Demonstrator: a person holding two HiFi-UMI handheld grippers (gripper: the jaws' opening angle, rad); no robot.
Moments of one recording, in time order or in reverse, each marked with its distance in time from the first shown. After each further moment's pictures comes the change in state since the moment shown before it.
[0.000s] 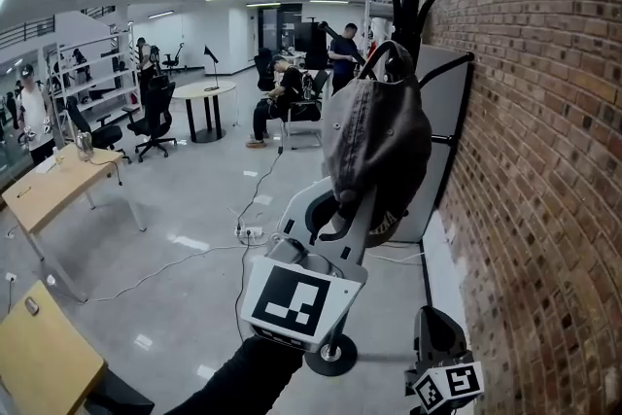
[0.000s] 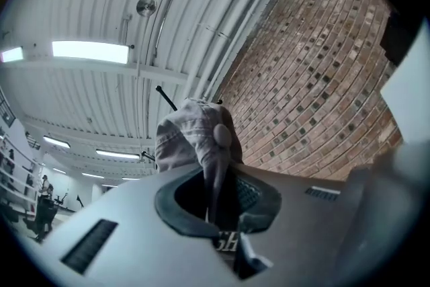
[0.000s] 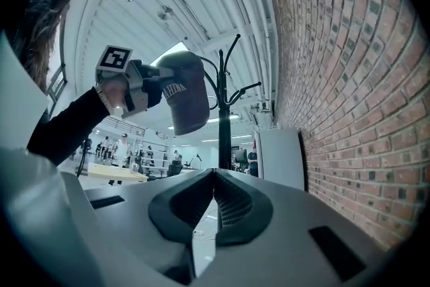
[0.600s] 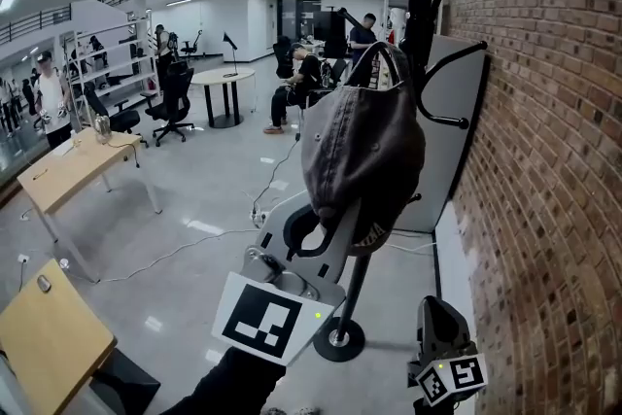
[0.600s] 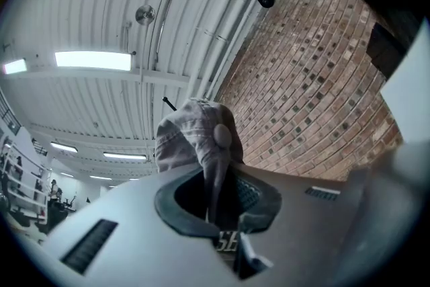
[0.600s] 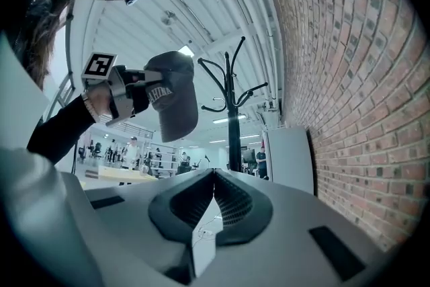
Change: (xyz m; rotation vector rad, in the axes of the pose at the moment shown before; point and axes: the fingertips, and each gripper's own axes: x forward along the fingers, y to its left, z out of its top) left arm -0.065 -0.008 0.010 0.012 0.028 0.046; right arm -0.016 0.017 0.001 0.018 -0.008 0.074
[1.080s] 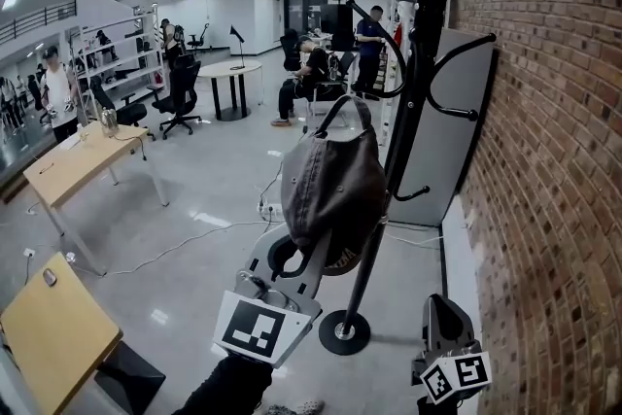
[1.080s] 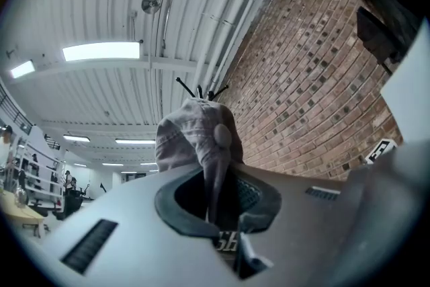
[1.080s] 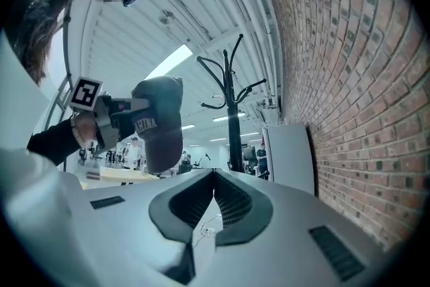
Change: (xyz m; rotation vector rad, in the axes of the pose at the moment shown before) left arm -0.048 0.017 -0.073 0.005 0.136 0.070; right arm -0.006 0.000 -0.011 0.020 0.016 0.003
